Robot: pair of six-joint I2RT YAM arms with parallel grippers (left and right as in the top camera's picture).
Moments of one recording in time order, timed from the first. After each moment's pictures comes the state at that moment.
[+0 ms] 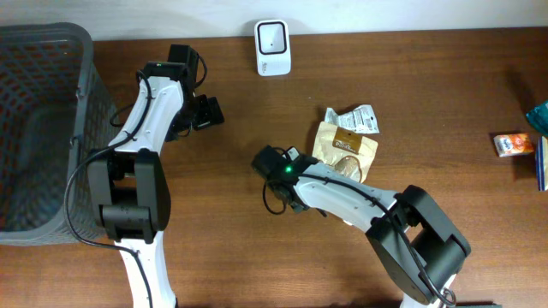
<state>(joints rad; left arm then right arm) -0.11 2.21 1.85 -1.09 -0.02 -0.44 0.75 1.93 1.23 -0.85 0.44 0.21</state>
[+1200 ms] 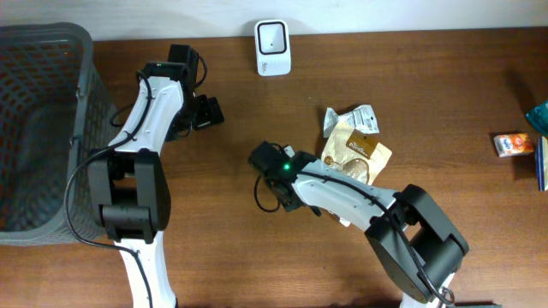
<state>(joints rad) -0.11 2.21 1.85 -1.09 -0.02 -0.44 0.75 1.93 1.25 -0.80 0.33 0.26</state>
